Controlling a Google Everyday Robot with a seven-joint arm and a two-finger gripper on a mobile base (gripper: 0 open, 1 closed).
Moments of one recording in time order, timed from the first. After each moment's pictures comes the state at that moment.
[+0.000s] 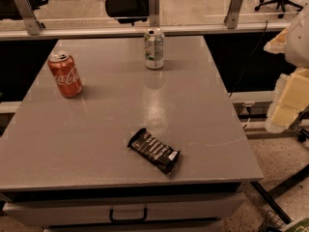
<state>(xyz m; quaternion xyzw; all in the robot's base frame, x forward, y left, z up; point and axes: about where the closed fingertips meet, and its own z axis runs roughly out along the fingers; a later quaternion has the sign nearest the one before) 0.438 -0.217 0.976 -0.60 0.78 -0.03 0.16</state>
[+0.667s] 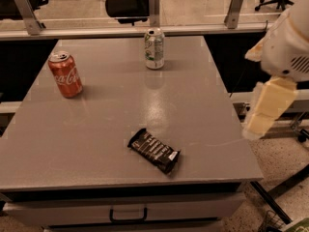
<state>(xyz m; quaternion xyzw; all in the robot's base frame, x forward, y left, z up) 0.436 -0.180 0.962 -0.61 0.78 -0.02 0.16</state>
